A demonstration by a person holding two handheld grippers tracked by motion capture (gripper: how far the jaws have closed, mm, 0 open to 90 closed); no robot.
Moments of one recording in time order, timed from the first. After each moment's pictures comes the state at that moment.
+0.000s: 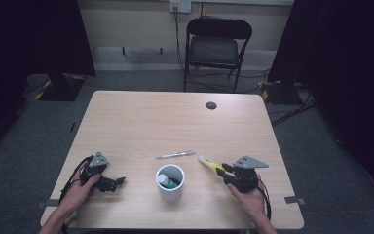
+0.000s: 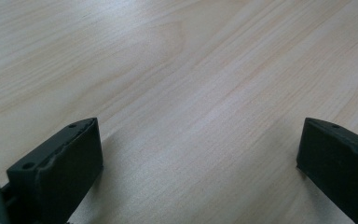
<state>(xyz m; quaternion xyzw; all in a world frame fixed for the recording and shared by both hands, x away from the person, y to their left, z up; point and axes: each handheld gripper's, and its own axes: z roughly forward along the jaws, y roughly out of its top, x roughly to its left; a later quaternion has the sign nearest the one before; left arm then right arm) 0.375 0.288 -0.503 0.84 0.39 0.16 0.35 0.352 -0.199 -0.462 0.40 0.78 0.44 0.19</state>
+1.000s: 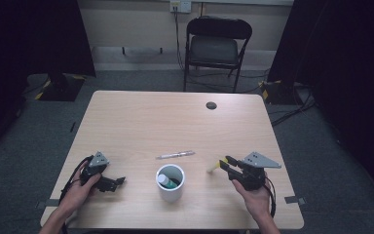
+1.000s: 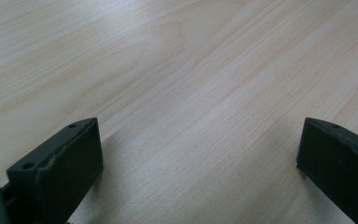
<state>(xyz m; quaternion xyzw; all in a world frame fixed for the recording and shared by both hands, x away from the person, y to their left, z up) 0.375 0.288 -0.503 0.84 0.39 0.16 0.35 0.341 -0.206 -0.427 0.39 0.75 0.50 0.22</state>
